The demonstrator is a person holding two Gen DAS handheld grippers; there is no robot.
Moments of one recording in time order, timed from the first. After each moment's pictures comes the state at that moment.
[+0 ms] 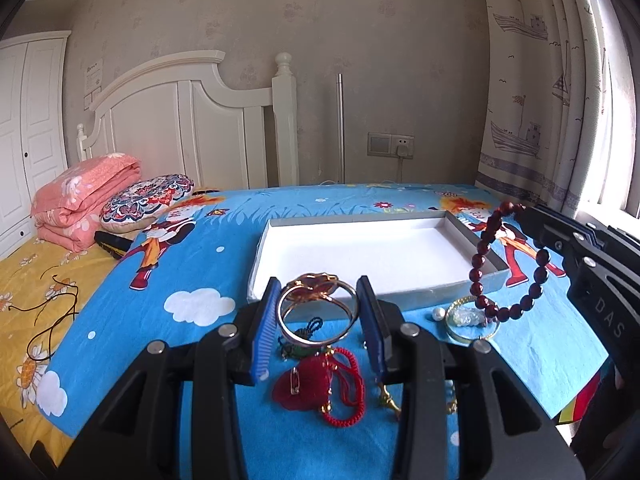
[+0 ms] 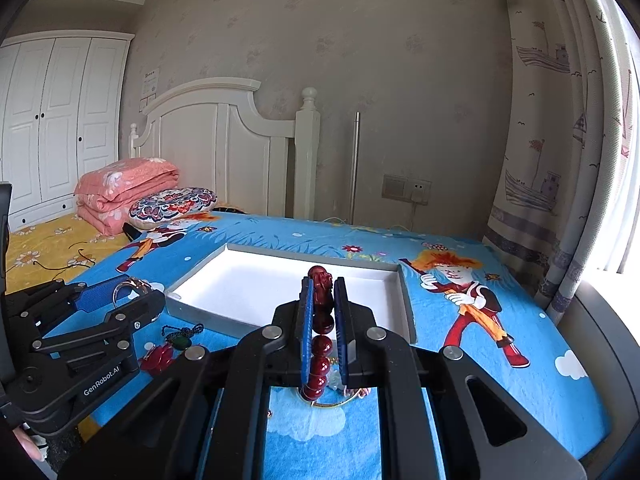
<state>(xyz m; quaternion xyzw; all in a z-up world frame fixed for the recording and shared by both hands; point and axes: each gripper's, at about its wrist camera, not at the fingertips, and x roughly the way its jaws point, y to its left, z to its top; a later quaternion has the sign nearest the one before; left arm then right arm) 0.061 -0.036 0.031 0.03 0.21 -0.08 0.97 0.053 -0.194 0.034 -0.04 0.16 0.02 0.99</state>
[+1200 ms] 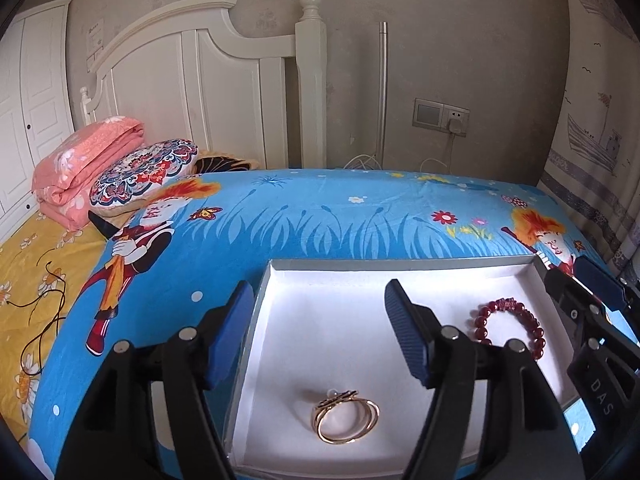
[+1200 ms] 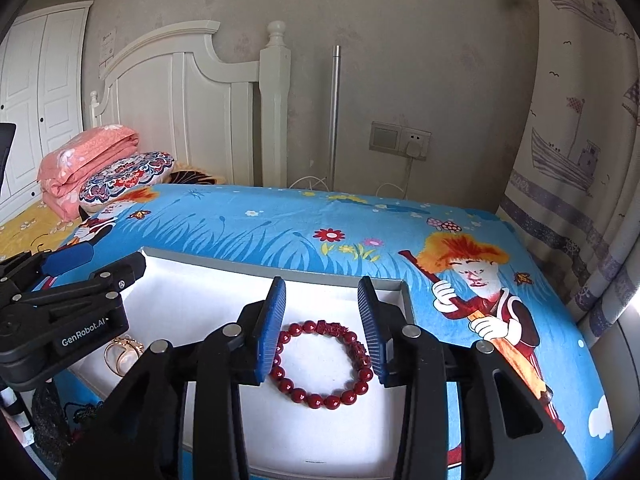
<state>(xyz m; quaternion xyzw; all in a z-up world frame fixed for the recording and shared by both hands) 0.250 -0.044 0.029 0.02 0.31 -0.03 0.95 0.215 -0.216 0.015 -0.04 0.26 -0.01 0.96</state>
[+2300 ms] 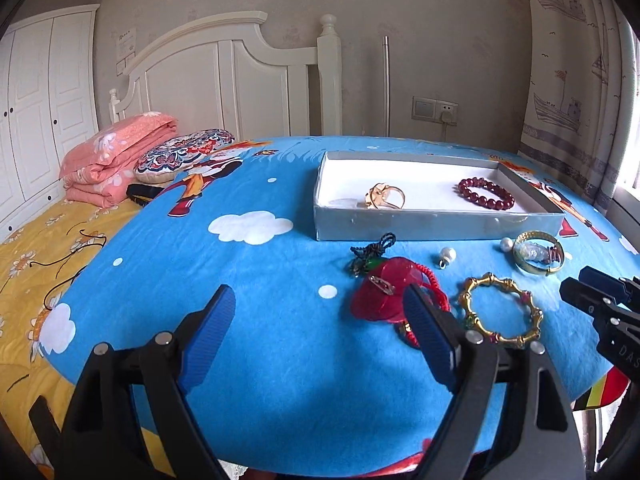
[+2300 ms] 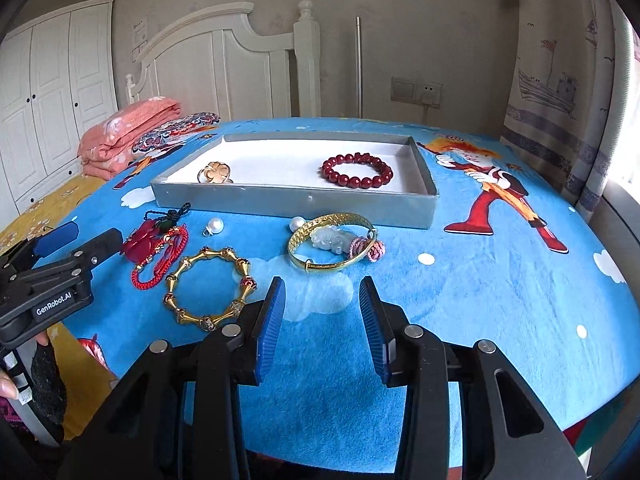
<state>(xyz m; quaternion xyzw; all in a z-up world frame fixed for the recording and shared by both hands) 0.048 0.013 -0.035 0.02 0.27 -0.01 0.96 0.045 -0.215 -0.055 0.00 0.31 0.04 0.95</state>
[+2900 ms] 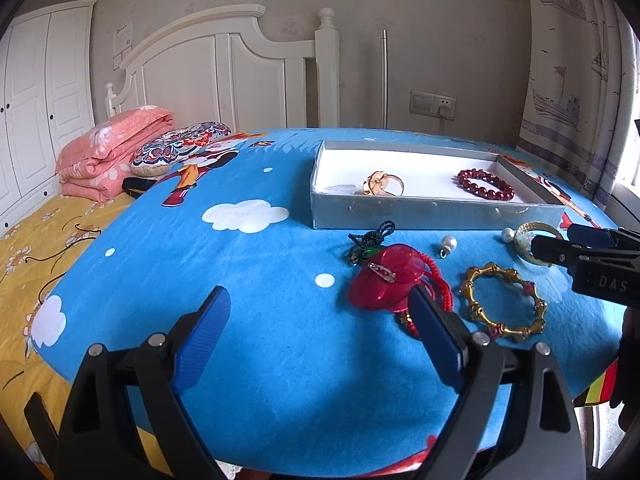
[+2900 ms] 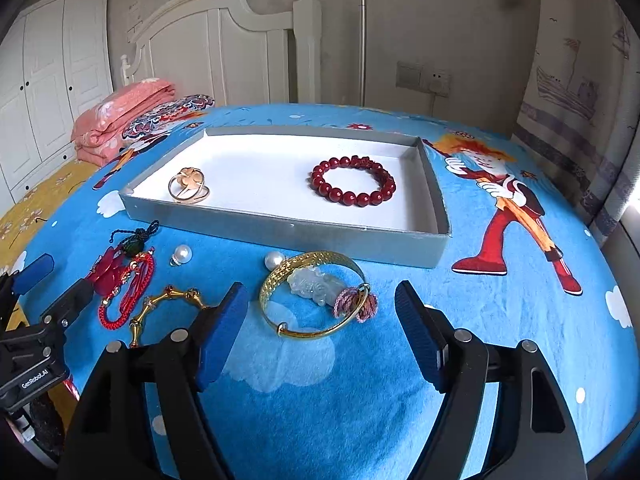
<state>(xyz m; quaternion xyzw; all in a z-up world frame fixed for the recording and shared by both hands) 0.055 0.011 -0.041 0.02 0.28 -0.02 0.96 0.112 -0.217 -0.046 -0.02 0.36 0.04 0.93</state>
